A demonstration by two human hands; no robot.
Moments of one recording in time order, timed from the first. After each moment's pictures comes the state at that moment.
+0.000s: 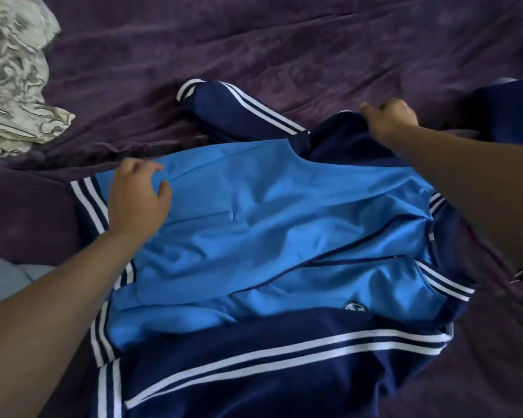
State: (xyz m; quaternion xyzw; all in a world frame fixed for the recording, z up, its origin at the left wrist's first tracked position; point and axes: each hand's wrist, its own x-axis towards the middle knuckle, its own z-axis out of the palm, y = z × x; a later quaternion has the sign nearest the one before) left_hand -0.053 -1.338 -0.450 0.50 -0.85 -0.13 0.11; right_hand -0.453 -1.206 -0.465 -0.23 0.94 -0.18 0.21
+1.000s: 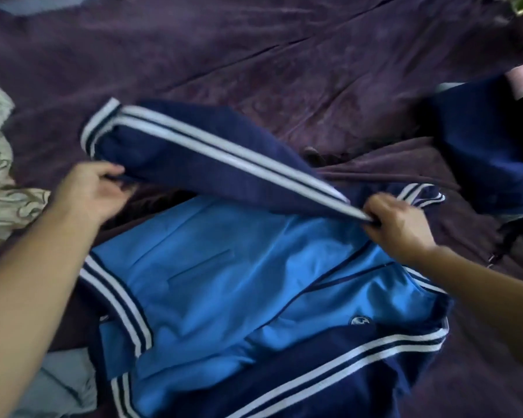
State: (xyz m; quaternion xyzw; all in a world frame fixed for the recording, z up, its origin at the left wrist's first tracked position) left_hand -0.122 -1.478 -0.413 0.52 -0.32 -0.76 0.24; right_hand -0.375 -1.071 -0.450 -0.48 0.86 -0.17 0.02
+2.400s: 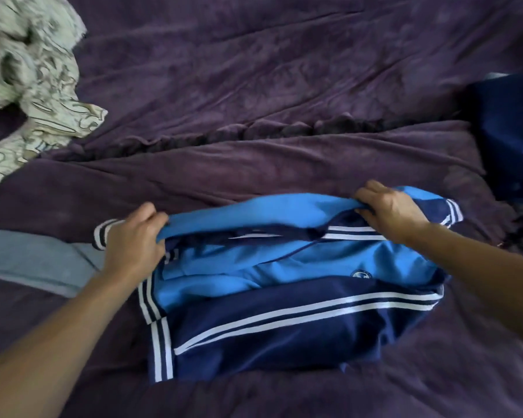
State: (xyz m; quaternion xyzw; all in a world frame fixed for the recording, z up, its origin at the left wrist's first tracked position) left_hand 0.053 -1.295 -0.407 0.36 -0.93 -0.05 0.02; right_hand -0.325 -1.069 -0.443 -0.56 0.81 -0.07 0.17
